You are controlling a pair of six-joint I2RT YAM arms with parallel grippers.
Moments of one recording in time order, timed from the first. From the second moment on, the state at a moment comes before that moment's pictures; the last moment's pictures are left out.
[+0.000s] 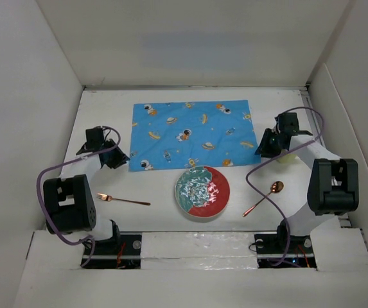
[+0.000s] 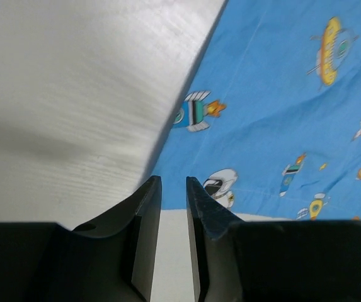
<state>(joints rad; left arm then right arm) 0.13 1.44 0.73 -0.27 0.26 -0.60 -0.02 1.63 1.00 -0.43 -0.22 0.37</state>
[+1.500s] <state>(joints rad) -0.09 1.23 1.21 -0.51 0.27 -0.47 0.38 1.39 0.74 -0.21 -0.67 0.51</state>
